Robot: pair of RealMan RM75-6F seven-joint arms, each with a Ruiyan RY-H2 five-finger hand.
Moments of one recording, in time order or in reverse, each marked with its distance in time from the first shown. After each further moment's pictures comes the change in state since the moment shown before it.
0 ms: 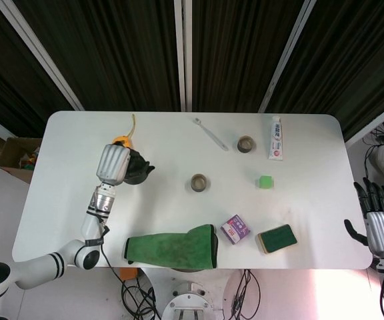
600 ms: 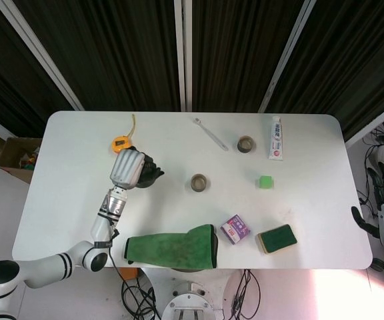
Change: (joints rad) left arm -0.032 -0.049 0.009 -0.003 0.007 -0.039 0.040; right arm 0.009 0.091 0.062 -0.131 -0.027 0.084 0.006
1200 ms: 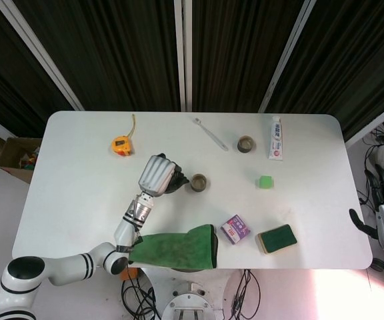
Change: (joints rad) left arm -0.088 -0.136 -0.008 0.053 0.035 -0.025 0.075; right arm 0.002 -0.010 -0.014 0.027 -0.001 -0.013 0.024
